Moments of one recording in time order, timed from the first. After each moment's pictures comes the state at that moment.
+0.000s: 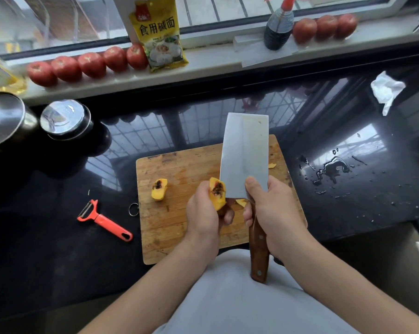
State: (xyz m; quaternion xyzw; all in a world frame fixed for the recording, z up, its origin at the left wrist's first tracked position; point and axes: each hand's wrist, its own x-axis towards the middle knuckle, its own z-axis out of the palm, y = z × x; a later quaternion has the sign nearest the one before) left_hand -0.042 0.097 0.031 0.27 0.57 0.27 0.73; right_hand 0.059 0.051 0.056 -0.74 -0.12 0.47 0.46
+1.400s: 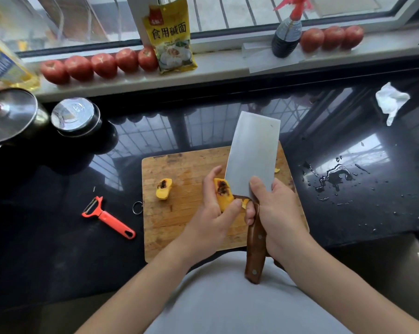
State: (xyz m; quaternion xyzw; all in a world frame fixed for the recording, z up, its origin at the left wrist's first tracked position) left_hand -0.076 0.099 0.031 0.62 0.39 0.17 0.66; right_hand 0.053 0.055 0.063 -0.70 -0.09 0.49 0.52
